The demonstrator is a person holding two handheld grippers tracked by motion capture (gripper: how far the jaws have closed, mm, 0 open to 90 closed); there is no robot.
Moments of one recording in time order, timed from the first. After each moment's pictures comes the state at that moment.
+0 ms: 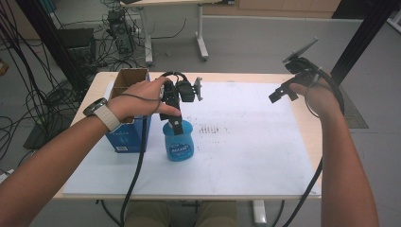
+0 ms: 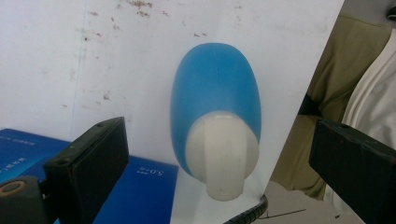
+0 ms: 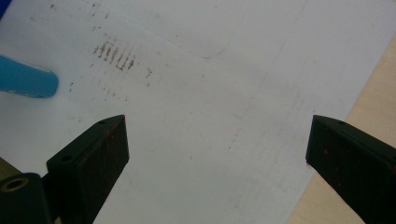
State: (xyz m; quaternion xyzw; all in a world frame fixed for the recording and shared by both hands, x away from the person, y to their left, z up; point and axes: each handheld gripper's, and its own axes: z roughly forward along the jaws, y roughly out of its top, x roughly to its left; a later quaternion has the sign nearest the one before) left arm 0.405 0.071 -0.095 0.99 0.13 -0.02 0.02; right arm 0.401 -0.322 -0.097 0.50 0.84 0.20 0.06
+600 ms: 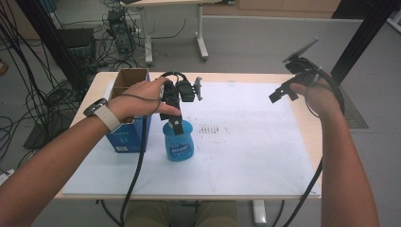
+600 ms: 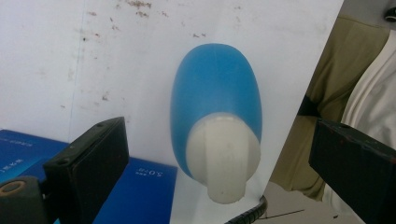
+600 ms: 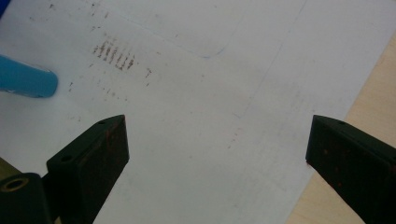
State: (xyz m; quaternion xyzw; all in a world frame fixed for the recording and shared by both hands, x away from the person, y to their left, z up) left arm 0.407 0.072 -0.097 0.99 0.13 -0.02 0.02; right arm 0.401 -0.321 -0.096 0.50 0.84 0.20 0.06
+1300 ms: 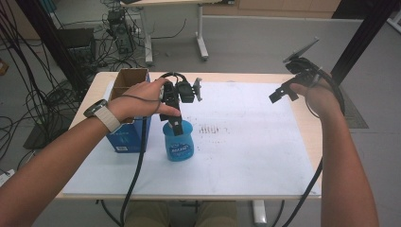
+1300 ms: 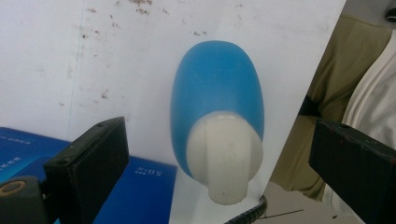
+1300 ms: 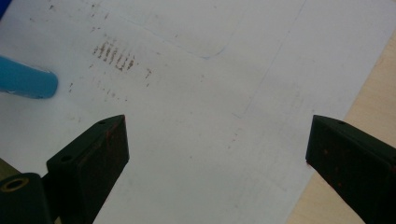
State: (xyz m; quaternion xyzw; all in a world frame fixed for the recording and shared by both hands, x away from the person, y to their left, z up) left arm 0.407 0.072 -0.099 0.99 0.14 -0.02 0.02; right arm 0.400 -0.322 -0.096 0.50 0.84 0.20 0.06
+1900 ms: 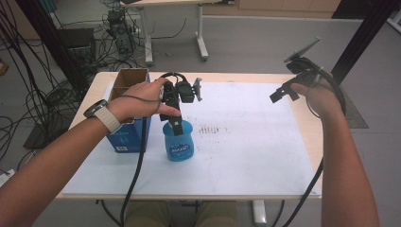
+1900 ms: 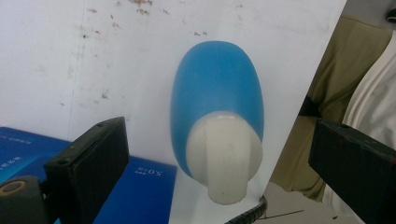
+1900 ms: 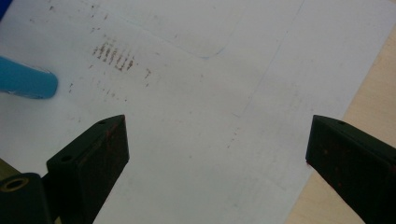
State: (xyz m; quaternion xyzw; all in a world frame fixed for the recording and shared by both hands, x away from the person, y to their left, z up) left arm 0.406 0.072 -0.099 0.99 0.14 -0.02 0.02; right arm 0.398 -0.323 -0.095 0.50 0.84 0.20 0.06
